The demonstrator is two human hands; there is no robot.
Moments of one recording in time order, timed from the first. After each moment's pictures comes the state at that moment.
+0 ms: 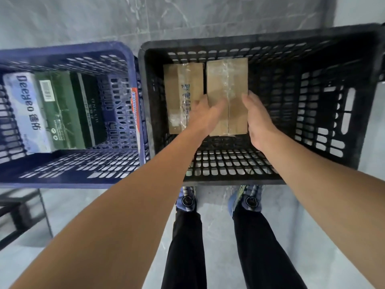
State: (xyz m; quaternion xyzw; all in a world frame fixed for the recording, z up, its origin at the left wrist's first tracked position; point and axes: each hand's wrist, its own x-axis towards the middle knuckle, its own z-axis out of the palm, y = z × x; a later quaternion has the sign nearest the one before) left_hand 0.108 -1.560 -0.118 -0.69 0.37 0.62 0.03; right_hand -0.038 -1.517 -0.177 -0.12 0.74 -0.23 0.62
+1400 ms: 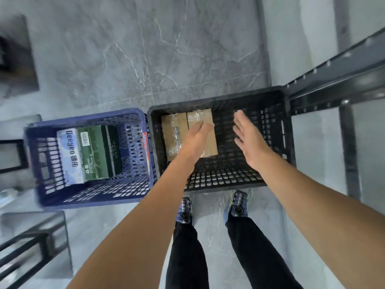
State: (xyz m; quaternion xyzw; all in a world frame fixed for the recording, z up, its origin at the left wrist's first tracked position) left_hand 0.075 -1.571 0.067 -0.67 0.34 0.66 -0.03; right_hand -0.081 -1.532 0.018 -0.10 0.67 -0.33 0.66
